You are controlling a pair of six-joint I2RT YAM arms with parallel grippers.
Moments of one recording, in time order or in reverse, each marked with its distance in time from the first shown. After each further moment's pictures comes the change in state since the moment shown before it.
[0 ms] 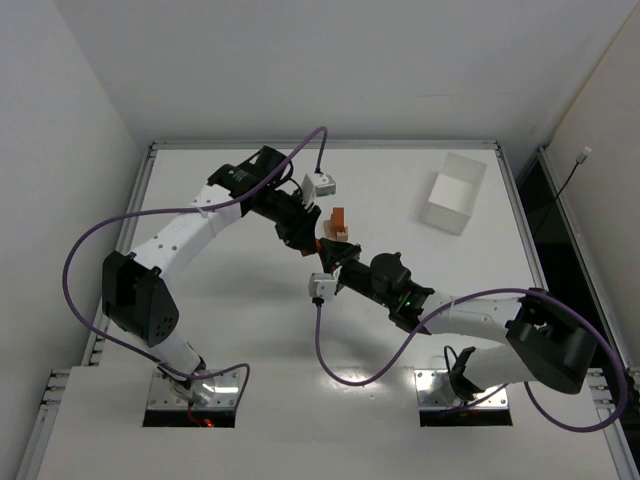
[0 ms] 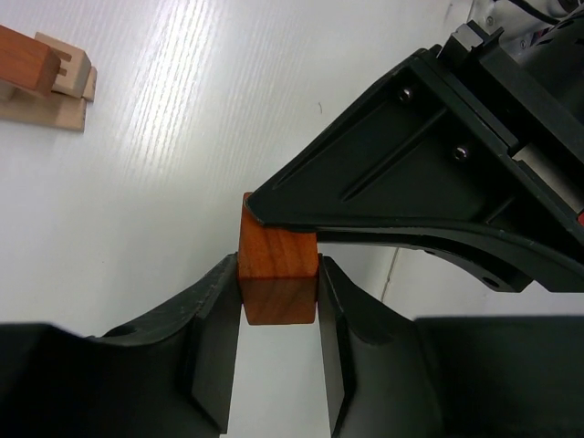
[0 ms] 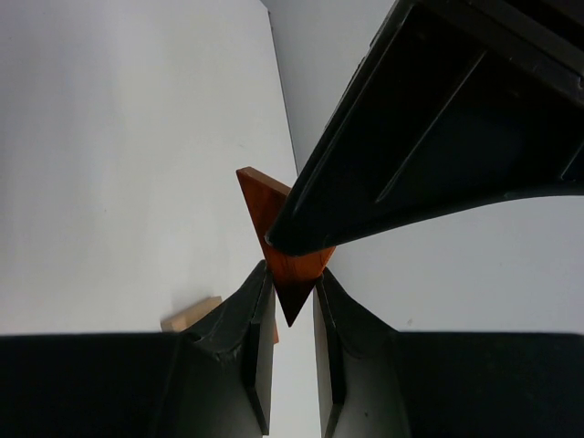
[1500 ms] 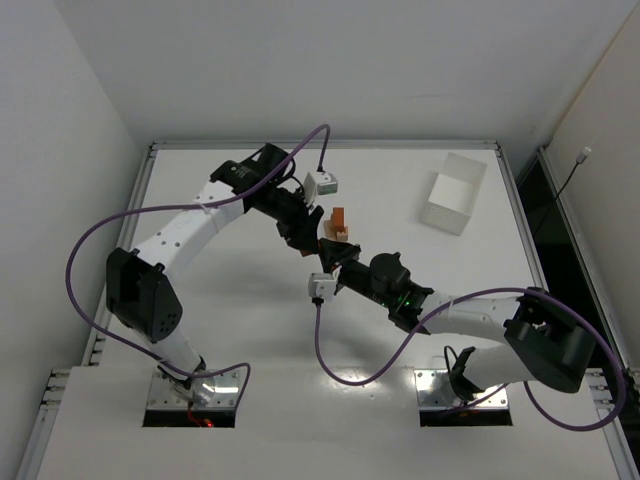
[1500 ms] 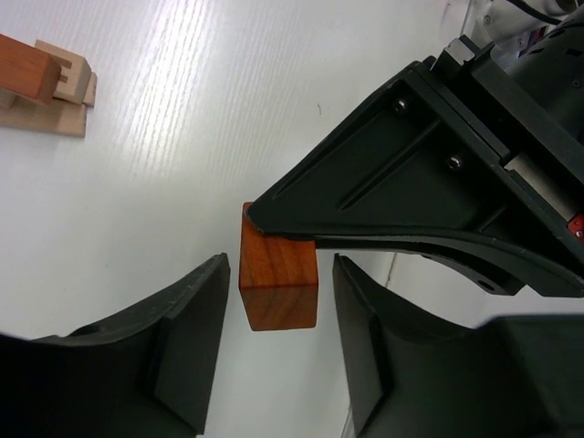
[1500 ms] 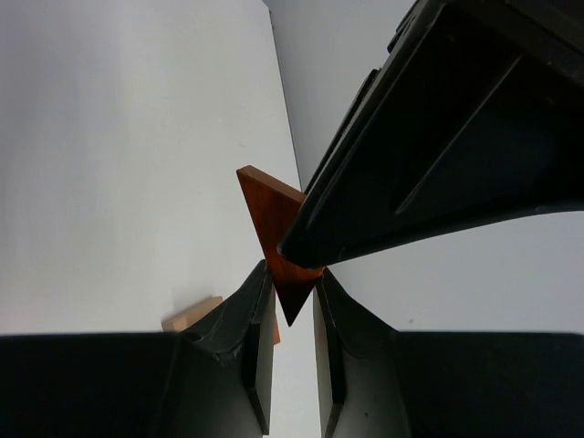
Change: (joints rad) left arm 0.002 0.027 0.042 -0.025 0.005 0.015; right arm 0.000 0.009 0.000 0.006 0.001 0.000
